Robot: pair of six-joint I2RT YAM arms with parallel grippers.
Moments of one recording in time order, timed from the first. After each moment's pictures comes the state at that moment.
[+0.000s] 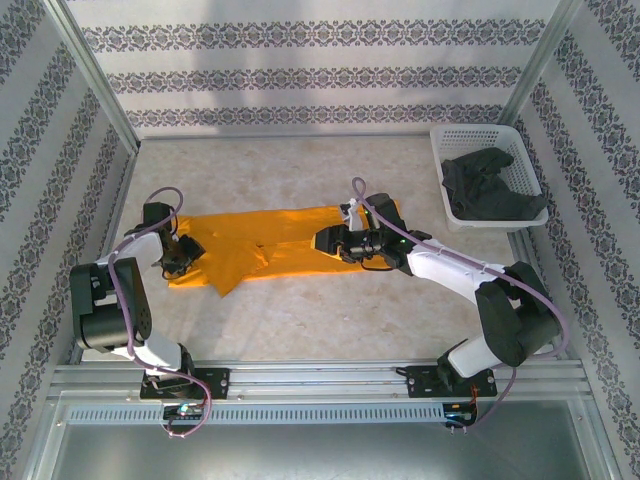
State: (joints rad) left arm 0.24 1.56 0.82 -0.50 0.22 -0.59; right arm 0.54 1.50 0.84 0.00 -0.69 0.84
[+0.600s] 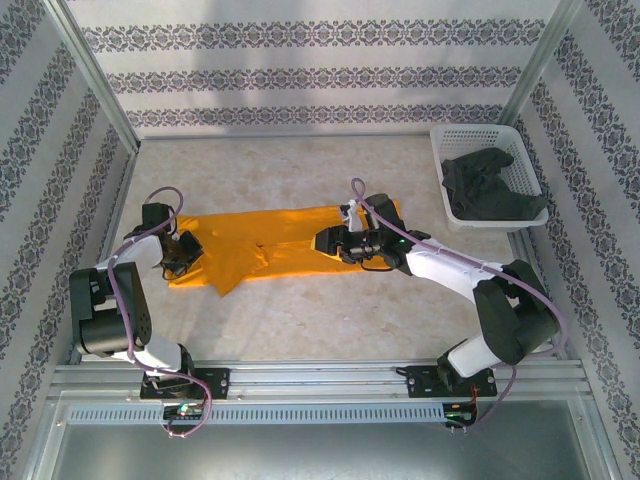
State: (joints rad) left arm 0.24 1.52 0.80 -0.46 0.27 -0.60; right arm 0.54 1.51 0.84 0.00 -0.69 0.84
